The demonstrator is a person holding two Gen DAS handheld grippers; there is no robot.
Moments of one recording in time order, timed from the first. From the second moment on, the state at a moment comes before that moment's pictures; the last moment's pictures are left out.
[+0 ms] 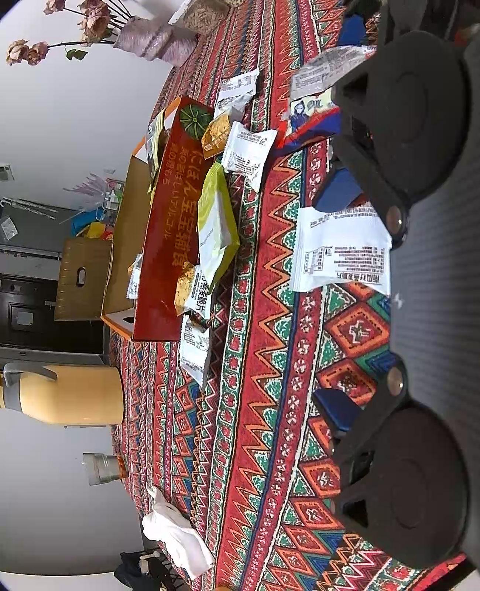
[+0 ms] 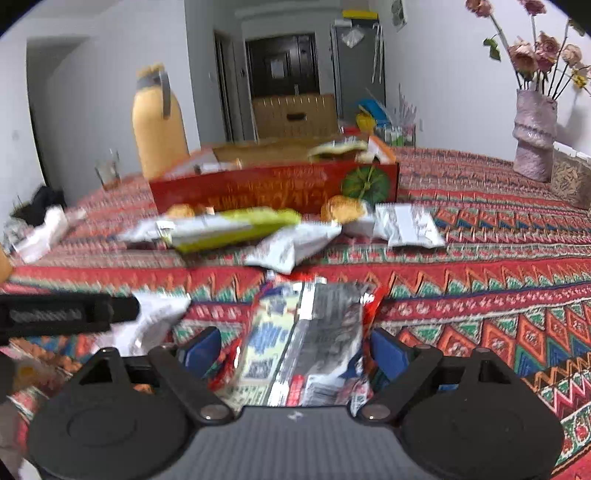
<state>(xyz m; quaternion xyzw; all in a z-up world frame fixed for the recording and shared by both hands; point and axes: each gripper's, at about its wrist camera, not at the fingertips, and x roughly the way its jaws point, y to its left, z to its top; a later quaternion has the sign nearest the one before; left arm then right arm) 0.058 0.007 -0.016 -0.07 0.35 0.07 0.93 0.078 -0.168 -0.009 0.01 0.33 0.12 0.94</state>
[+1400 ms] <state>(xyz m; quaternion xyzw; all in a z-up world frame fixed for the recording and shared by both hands) 0.063 -0.031 -0.031 -0.03 0.36 0.04 0.93 0.057 -0.223 0.000 0.06 0.27 0.09 0.96</state>
